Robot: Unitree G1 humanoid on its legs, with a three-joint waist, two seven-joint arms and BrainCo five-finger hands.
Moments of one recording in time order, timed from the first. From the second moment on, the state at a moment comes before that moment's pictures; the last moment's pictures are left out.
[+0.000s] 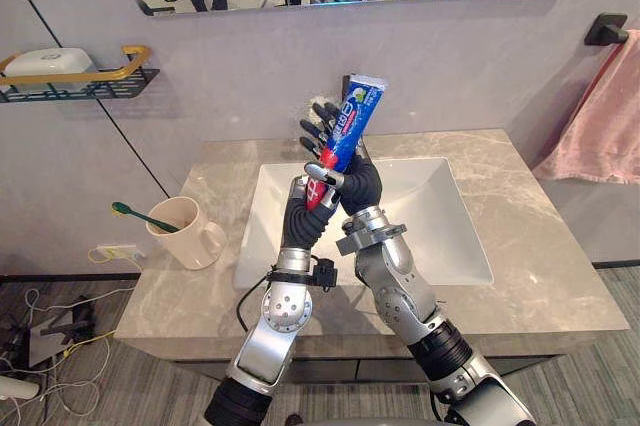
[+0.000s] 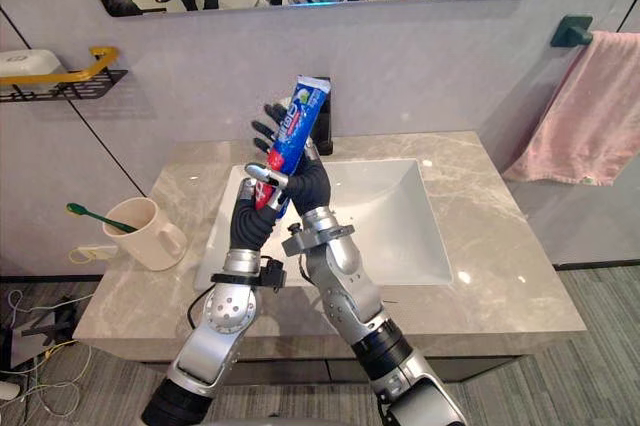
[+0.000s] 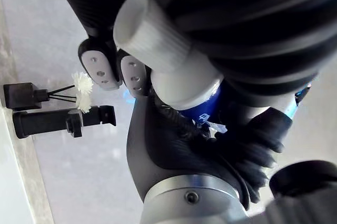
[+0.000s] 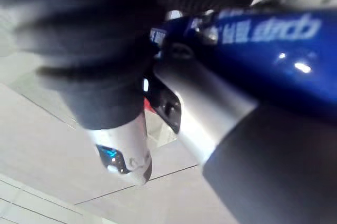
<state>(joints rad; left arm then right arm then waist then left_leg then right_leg) -0.06 0.07 -0.42 -0.19 0.17 -0.18 0.35 -0.35 0.03 0.47 0.03 0.63 -0.27 -0.04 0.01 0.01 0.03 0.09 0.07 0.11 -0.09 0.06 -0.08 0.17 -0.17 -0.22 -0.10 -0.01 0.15</state>
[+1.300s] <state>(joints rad) 0.02 0.09 -0.37 -0.33 0.20 -0.18 0.34 -0.33 0.04 0.46 -0.06 0.53 -0.32 -0.01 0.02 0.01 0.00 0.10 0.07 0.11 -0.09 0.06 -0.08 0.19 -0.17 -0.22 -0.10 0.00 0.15</state>
